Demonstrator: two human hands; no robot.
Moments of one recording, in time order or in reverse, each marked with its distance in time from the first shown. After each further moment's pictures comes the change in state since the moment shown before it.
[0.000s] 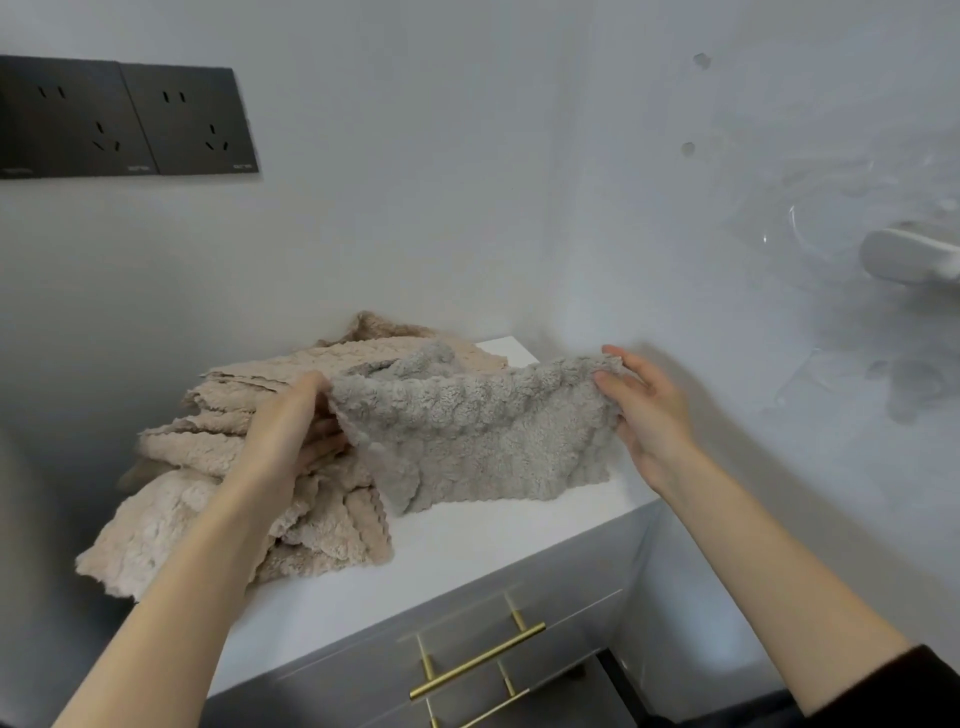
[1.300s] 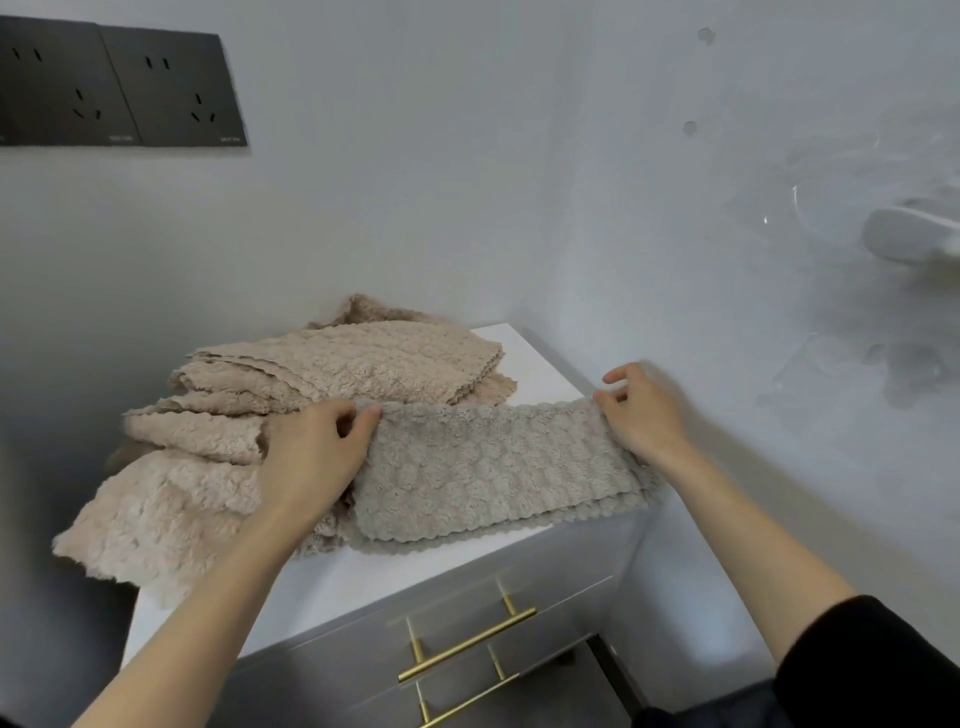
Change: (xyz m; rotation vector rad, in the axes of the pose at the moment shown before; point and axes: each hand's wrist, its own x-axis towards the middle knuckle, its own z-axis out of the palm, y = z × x) left_hand -0.016 -0.038 0.012 0.872 0.081 0.596; right_hand 0.029 0.031 -0.031 -1.051 -0.046 -0.181
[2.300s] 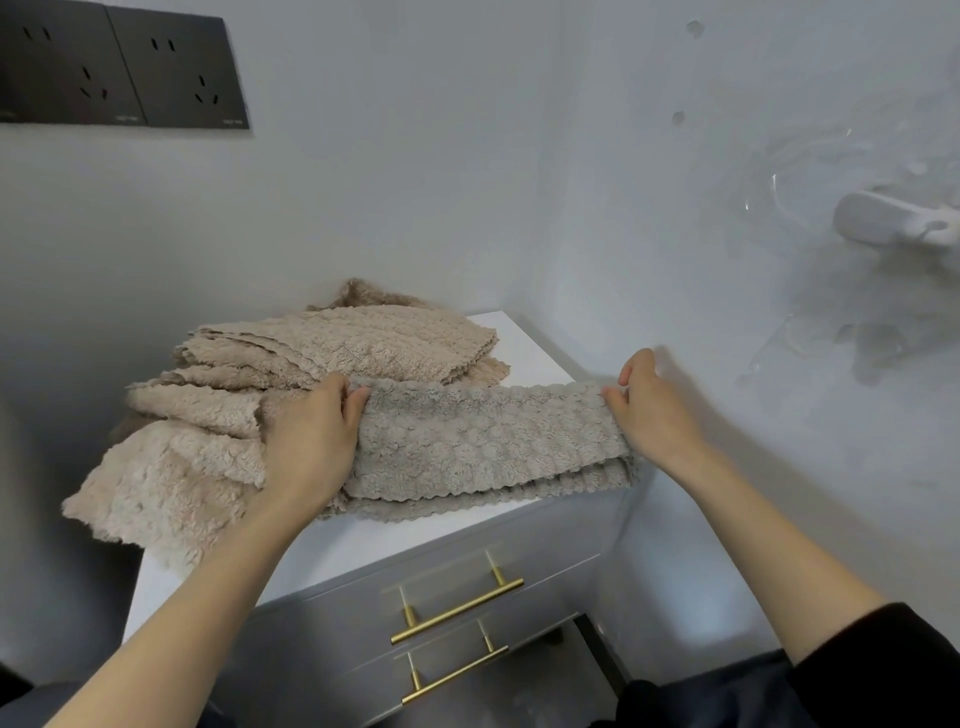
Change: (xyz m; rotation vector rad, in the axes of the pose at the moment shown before) left_hand -0.009 -0.002 0.010 0.106 0.044 -0.021; right_hand -0.028 0.002 -0.020 -0.189 0.015 -0.140
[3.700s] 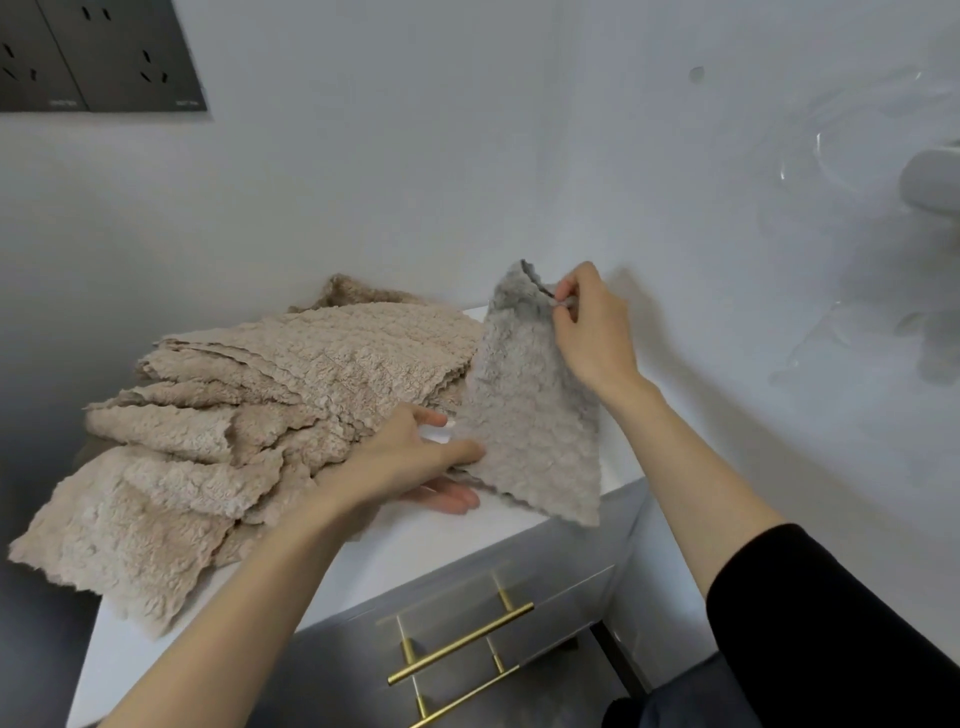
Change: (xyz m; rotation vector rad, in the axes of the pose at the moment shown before) left_hand 0.000 0.061 0.016 -0.808 -0.780 -0.532; right_hand 0.069 -0.056 0.024 0.328 0.223 -0.177
